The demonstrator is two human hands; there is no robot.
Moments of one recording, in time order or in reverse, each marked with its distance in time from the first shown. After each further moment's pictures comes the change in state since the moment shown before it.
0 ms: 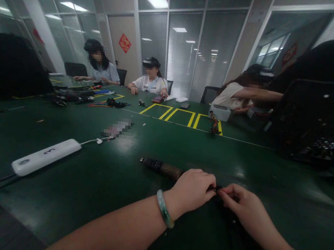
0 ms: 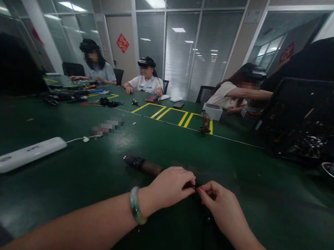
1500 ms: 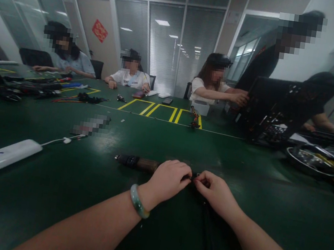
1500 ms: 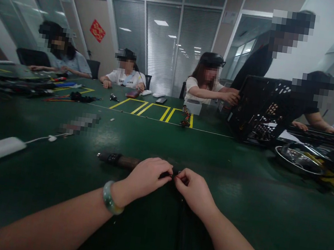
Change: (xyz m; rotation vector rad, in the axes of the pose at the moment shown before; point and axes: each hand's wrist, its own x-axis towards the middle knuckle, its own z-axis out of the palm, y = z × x) left_hand 0.000 0.001 0.000 0.001 -0.017 0.020; right_hand -0.003 -0.005 0.001 0.051 0.049 -0.076
